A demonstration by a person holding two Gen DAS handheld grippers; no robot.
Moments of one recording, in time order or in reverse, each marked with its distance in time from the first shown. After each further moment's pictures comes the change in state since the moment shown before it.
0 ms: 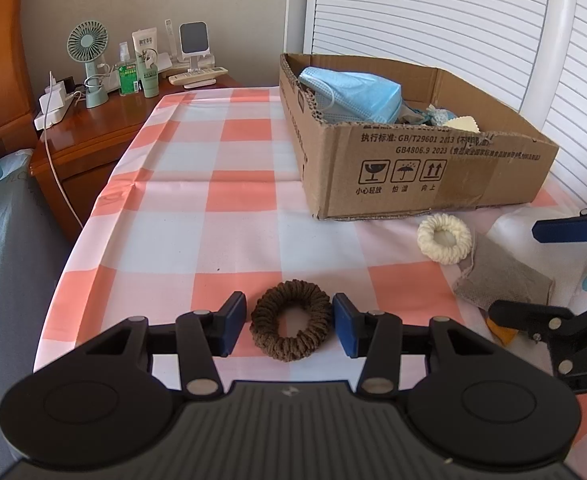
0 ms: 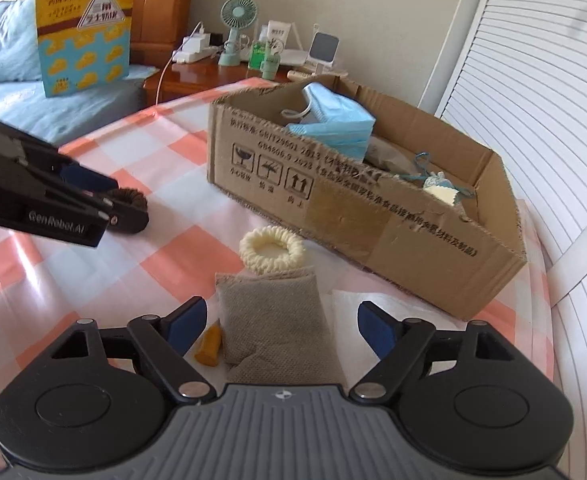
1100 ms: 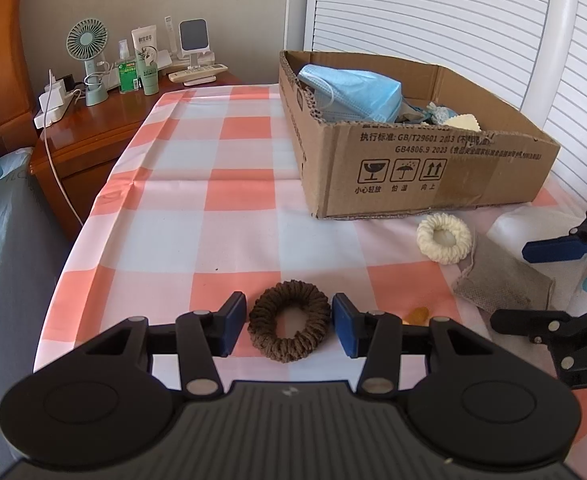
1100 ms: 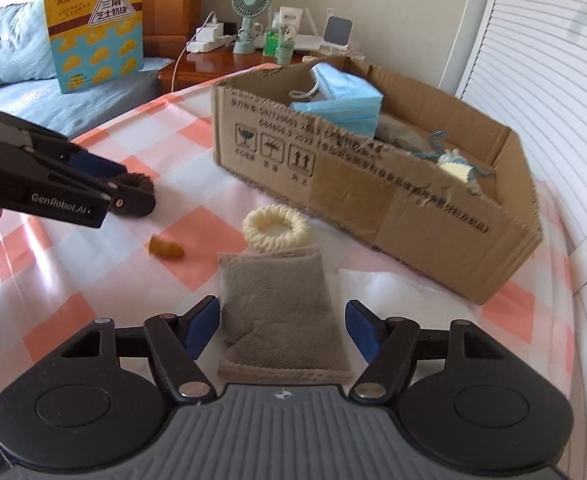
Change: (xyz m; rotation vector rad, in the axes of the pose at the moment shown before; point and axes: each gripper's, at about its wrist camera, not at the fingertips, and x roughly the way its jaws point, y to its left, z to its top) left arm 0.001 -0.002 0.001 0.001 0.011 0.006; right arm 0.011 -0.011 -0.008 0.003 0.056 0.092
